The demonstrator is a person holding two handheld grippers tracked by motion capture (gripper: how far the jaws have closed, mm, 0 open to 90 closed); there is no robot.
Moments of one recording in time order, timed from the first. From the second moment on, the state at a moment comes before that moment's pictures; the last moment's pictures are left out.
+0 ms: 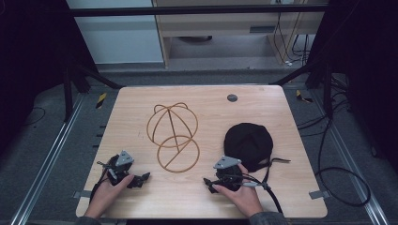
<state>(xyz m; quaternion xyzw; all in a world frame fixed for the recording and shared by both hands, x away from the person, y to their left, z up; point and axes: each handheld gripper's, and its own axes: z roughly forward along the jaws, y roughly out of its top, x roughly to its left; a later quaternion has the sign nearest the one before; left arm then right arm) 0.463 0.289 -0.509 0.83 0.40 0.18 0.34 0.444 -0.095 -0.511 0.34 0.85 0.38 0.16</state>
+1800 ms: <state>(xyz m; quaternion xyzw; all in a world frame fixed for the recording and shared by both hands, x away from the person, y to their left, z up) 0.463 0.289 -0.509 0.83 0.40 0.18 0.34 0.495 -0.192 -0.348 0.36 0.89 0.24 0.16</state>
